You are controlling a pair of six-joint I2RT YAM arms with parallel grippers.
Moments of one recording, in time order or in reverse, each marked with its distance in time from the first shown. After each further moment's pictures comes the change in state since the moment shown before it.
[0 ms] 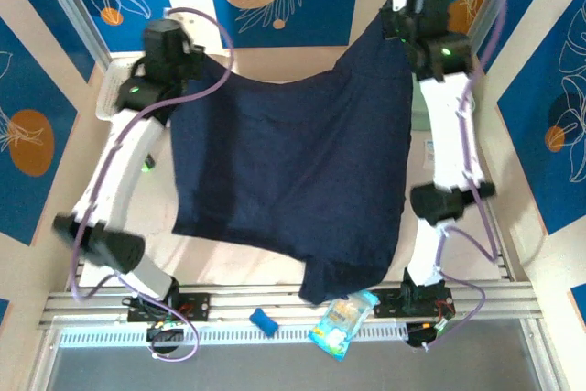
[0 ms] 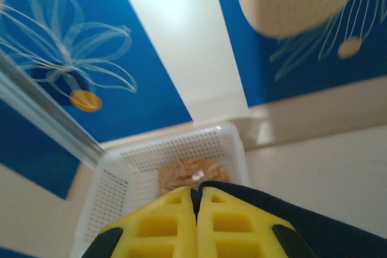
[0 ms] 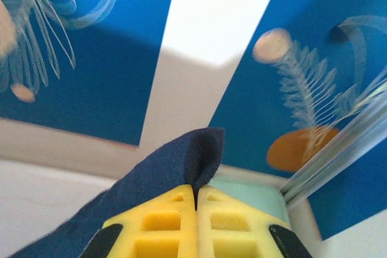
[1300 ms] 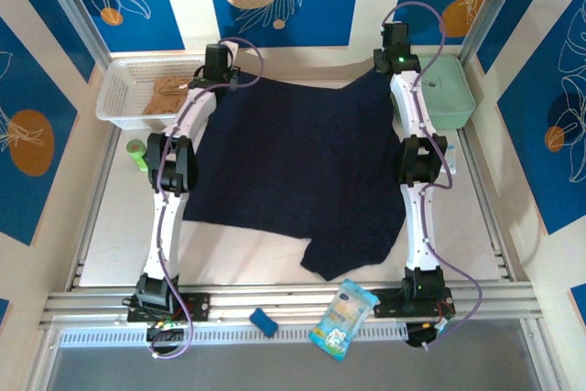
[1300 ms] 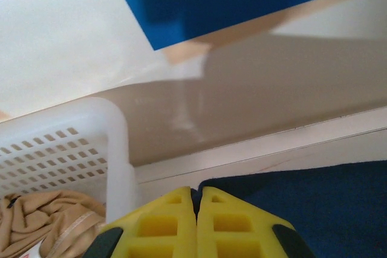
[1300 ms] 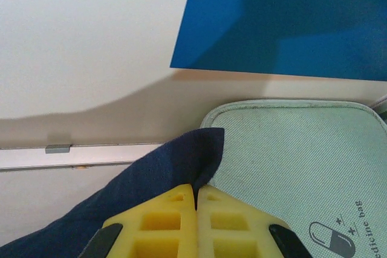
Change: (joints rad) left arm 0.119 0.898 0.478 0.271 0.229 -0.017; right arm -0.165 0.615 0.101 0.243 0.030 0.122
